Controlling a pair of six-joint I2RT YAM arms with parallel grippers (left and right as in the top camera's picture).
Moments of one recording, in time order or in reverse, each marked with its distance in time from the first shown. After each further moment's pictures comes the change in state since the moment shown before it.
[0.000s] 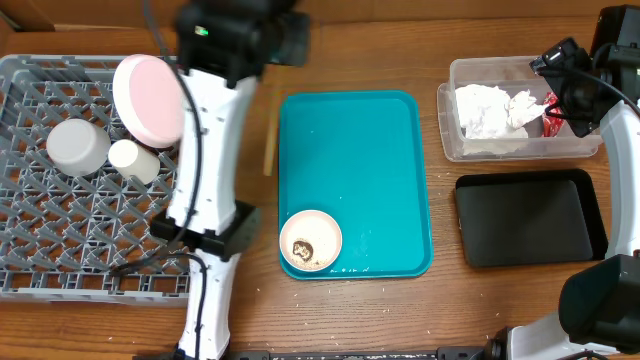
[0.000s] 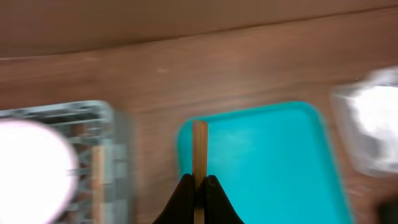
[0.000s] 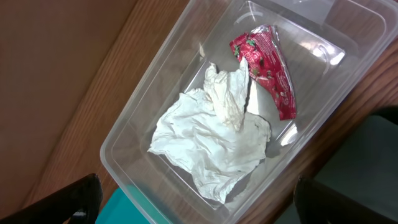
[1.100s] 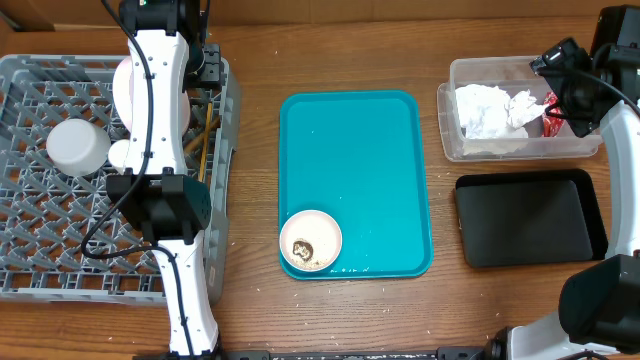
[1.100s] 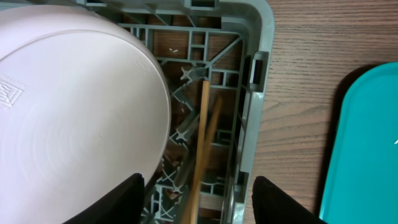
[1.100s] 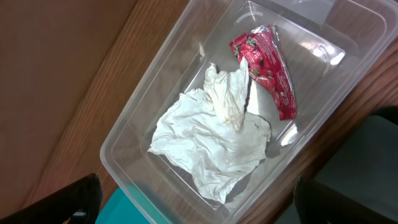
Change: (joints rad) left arm 0.319 0.047 -0.479 0.114 -0.033 0.114; right arm 0.000 0.000 0.000 0.000 0.000 0.000
